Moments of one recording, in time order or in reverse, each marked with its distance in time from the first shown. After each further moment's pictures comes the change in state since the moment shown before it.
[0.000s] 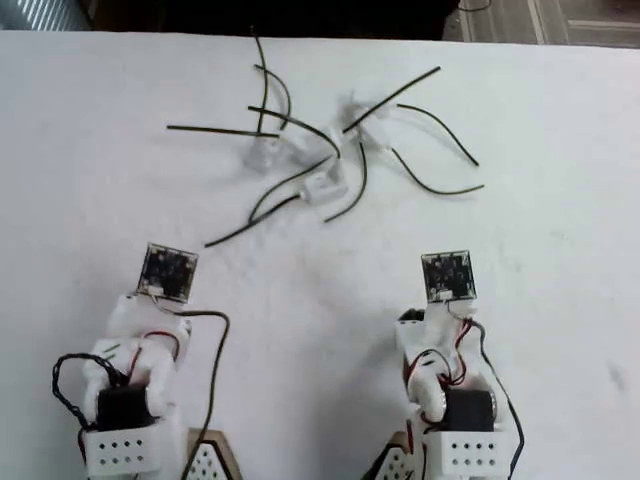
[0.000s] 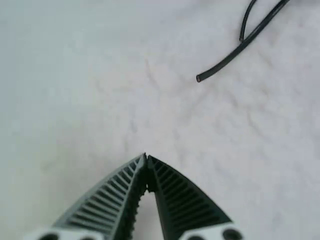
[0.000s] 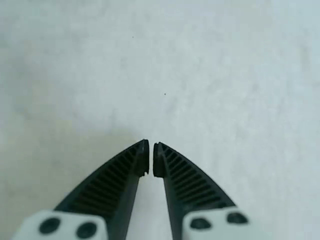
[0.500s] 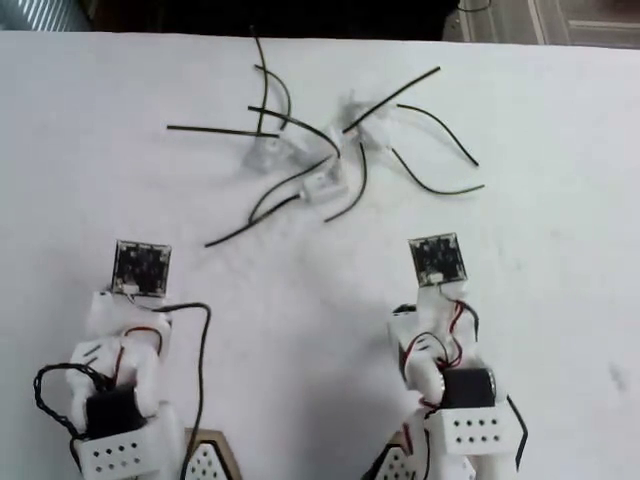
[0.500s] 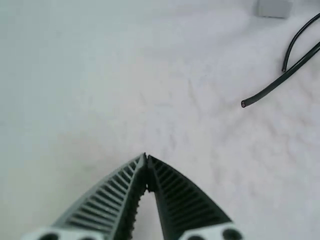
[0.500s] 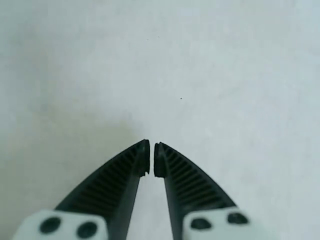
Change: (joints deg) left arm -6.5 0.1 -3.5 -2.7 0.0; right arm -2.0 16.7 -6.6 -9.8 0.1
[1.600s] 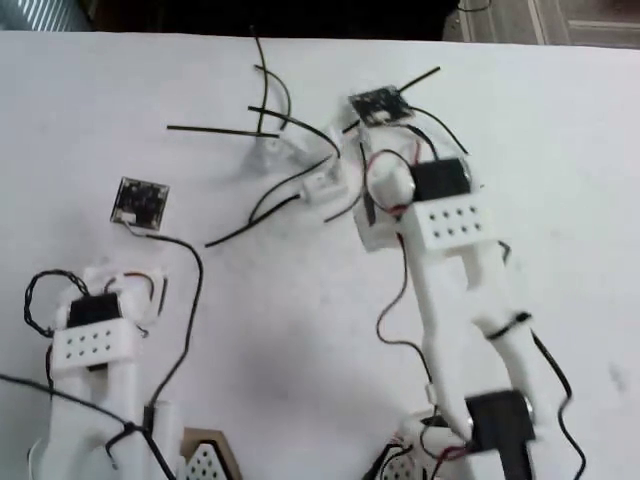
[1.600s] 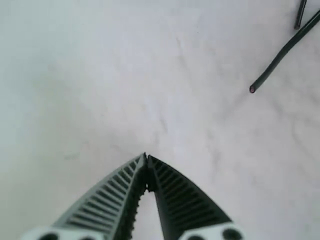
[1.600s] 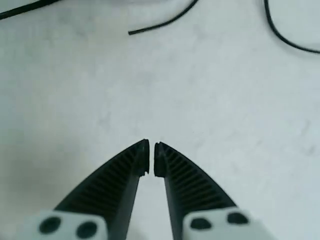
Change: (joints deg) left arm 0.0 57.8 -24.4 -12.3 -1.2; right arm -8.8 69.4 -77.8 29.6 0.4
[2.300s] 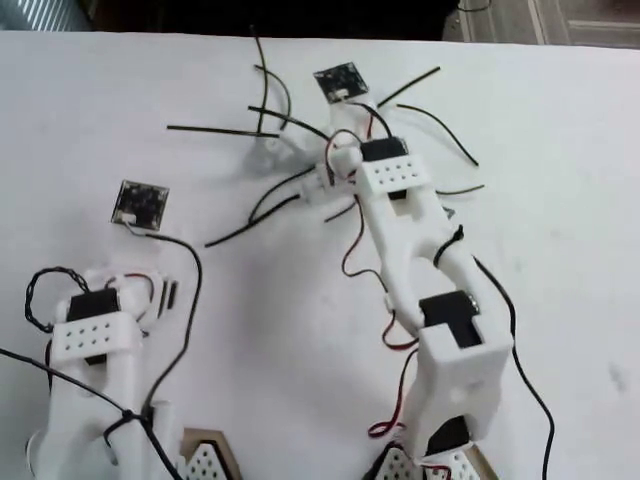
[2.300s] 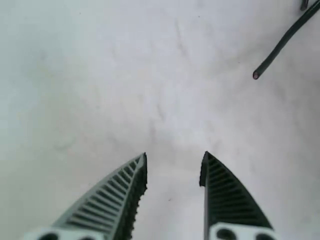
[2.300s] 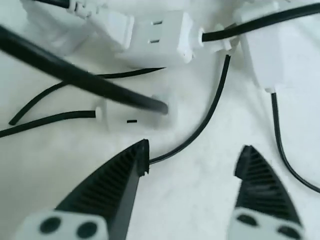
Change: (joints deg) left arm -0.7 3.7 -1.1 1.1 0.0; right arm -3.9 34.5 -17.4 -27.4 0.6
